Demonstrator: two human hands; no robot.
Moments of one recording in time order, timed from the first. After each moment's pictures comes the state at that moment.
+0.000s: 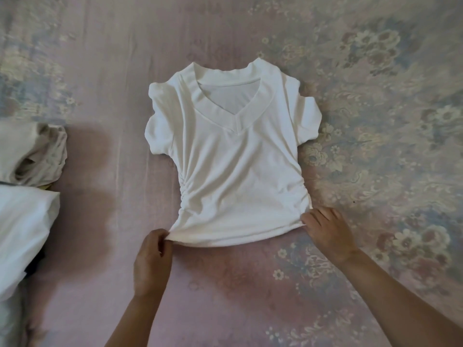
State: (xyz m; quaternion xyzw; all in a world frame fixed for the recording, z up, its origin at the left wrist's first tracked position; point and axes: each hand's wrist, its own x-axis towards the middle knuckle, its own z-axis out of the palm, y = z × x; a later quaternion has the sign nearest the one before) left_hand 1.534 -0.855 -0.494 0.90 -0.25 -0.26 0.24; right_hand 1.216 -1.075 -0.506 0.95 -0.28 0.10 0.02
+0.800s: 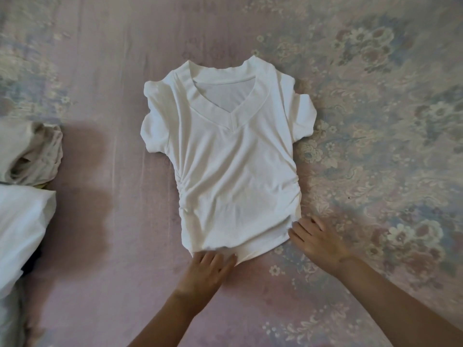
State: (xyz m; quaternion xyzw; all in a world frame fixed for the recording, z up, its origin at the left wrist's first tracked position) left_hand 1.469 -0.868 -0.490 0.57 -0.82 -0.08 0.05; right_hand 1.204 -1.057 -0.504 0.99 -0.11 0.01 0.12
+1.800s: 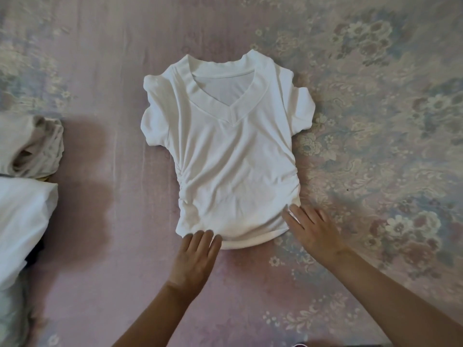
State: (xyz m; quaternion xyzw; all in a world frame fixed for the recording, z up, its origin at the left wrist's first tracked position) left_hand 1.476 -0.872 -0.487 0.65 -0.75 0.06 0.12; right_hand 1.221 -1.048 -0.491 0.97 -0.22 0.06 0.11
